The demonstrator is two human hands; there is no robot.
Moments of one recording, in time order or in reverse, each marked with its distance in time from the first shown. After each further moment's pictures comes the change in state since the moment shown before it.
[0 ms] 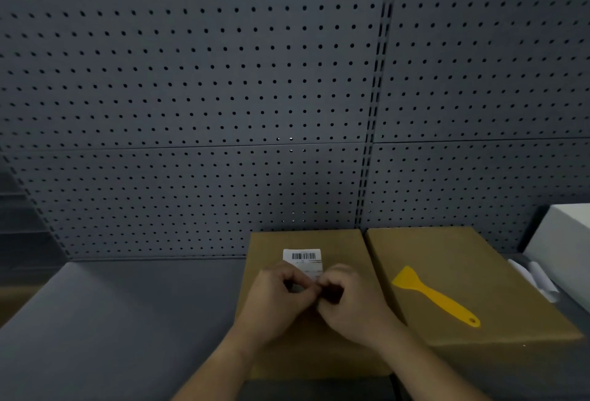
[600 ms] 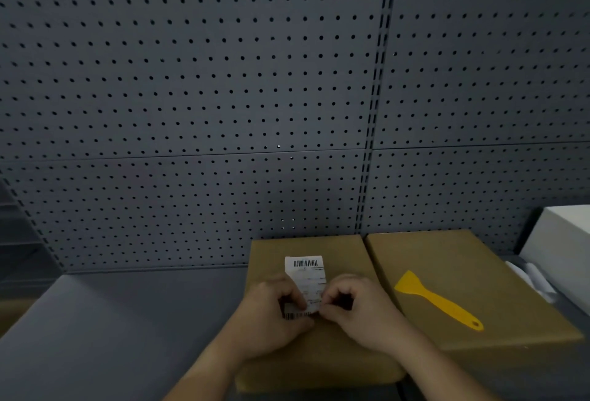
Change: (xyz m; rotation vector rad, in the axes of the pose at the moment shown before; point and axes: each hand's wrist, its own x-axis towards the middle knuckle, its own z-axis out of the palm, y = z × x) left_hand 0.001 -0.019 -0.024 0.232 -0.152 0.161; right_hand 0.000 0.007 -0.003 0.104 0.025 0.059
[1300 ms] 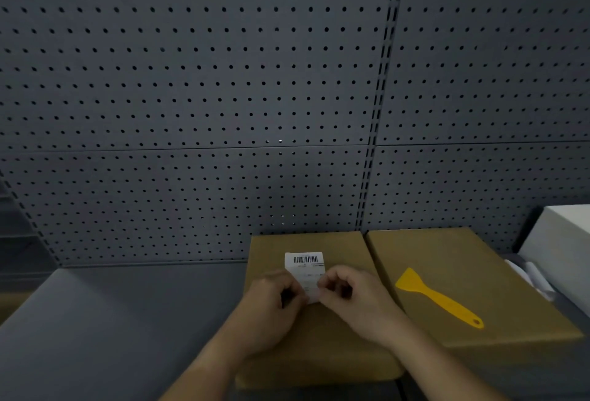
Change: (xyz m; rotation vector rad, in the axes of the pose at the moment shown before) left_hand 0.002 -0.001 0.004 0.041 0.053 0.060; right_hand 0.004 -0.006 0.001 0.049 0.011 0.065
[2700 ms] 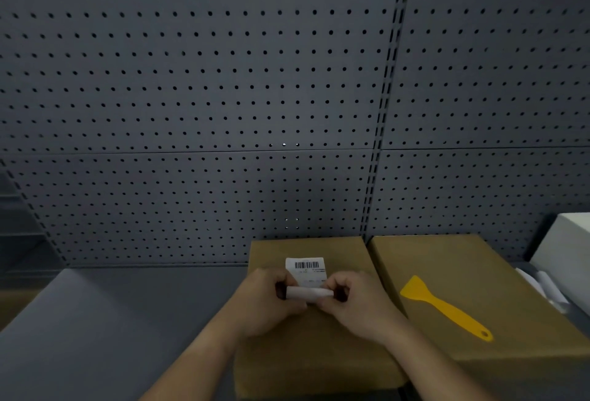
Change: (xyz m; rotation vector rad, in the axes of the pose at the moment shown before) left_hand 0.016 0.003 -0.021 -0.039 -0.124 -0.224; right_hand 0.015 0.001 0.001 -0.136 -0.032 -0.014
